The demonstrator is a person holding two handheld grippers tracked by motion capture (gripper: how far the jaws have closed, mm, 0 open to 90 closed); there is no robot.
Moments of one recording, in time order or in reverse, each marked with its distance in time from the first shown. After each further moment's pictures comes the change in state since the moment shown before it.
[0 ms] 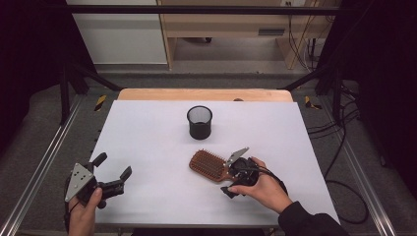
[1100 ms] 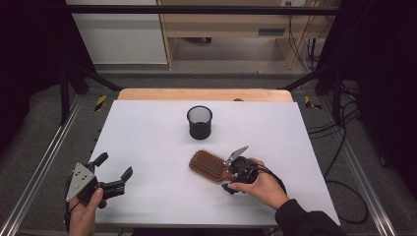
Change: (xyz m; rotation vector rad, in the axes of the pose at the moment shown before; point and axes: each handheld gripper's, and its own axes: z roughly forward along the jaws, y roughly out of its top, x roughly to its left) left arm -0.001 0.001 0.001 0.001 -0.013 0.013; right arm -0.010 -0.001 0.011 0.021 0.002 0.008
